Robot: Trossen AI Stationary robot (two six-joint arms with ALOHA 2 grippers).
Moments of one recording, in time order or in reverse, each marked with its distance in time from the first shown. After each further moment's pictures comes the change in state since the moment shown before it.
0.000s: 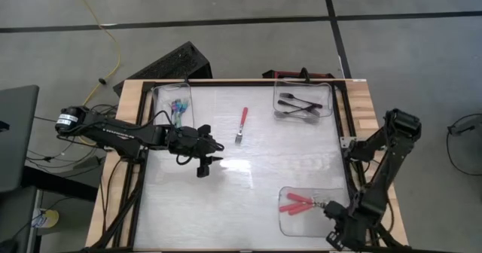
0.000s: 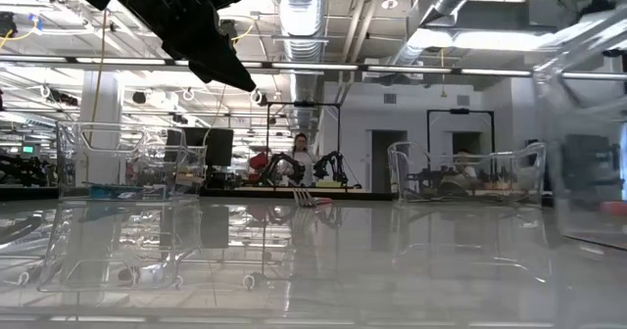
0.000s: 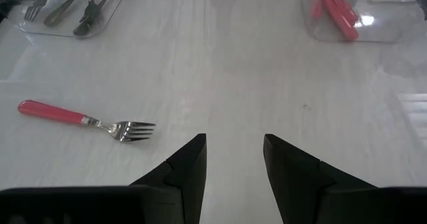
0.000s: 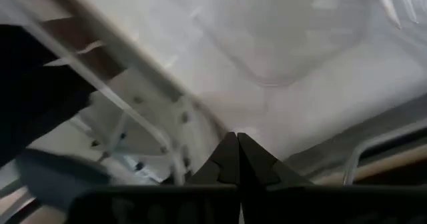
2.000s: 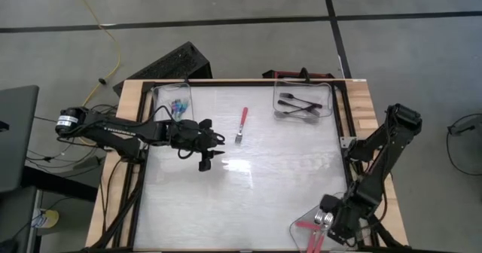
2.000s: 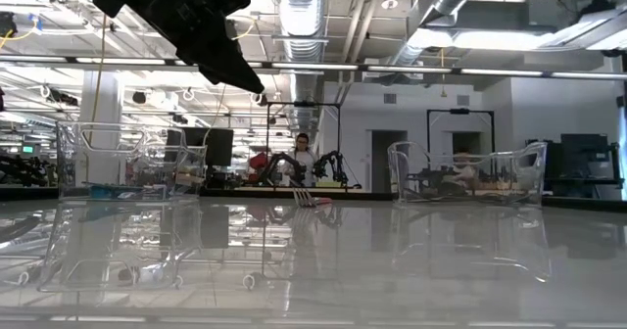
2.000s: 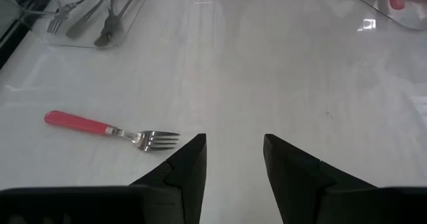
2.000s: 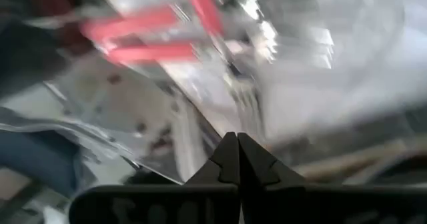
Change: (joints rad) left arm 0.074 0.006 0.001 0.029 0.036 0.068; right arm -0.108 -0.065 0.038 -0.149 -0.100 -0.299
